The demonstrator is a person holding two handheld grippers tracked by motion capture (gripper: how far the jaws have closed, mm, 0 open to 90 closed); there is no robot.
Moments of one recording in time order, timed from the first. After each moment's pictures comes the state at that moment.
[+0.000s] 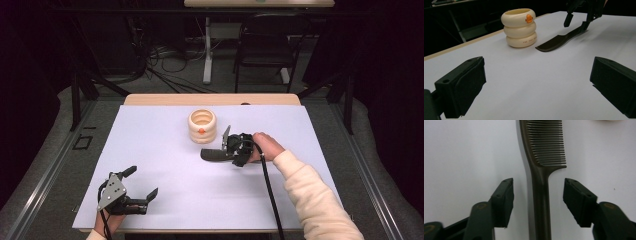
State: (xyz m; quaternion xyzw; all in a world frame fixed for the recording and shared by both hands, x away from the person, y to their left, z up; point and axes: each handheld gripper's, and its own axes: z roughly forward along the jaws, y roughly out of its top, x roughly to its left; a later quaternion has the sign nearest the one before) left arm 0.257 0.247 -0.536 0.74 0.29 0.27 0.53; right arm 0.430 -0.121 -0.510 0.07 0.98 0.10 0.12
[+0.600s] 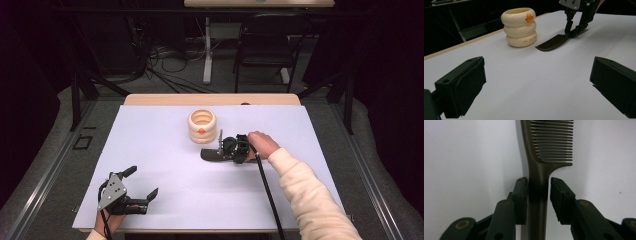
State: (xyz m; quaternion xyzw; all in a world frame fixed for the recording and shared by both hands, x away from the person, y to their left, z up) left arm 0.257 0.247 -0.536 0.75 0.29 0.28 0.53; right arm 0.439 -0.109 -0.526 0.03 0.99 0.04 0.12
